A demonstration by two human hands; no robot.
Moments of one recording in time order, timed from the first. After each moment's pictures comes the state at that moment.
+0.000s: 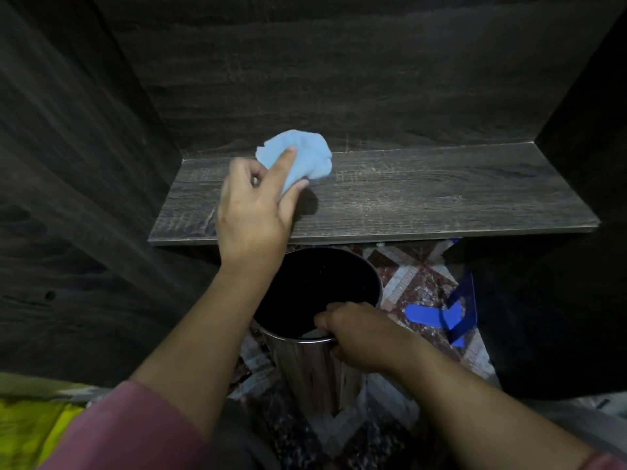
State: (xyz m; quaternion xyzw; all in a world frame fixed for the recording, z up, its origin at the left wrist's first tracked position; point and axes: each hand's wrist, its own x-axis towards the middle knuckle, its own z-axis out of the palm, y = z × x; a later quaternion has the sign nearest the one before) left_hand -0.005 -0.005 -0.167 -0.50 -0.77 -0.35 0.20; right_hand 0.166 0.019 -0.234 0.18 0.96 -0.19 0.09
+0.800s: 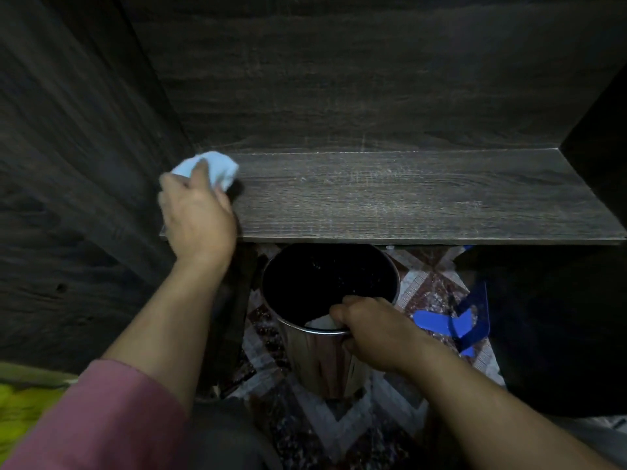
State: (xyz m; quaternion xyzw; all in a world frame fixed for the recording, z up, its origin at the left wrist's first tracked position) left_hand -0.076 -0.026 -0.182 -0.30 -0.90 -0.27 0.18; right_hand 0.163 0.028 -0.229 0.20 0.96 -0.19 0.07
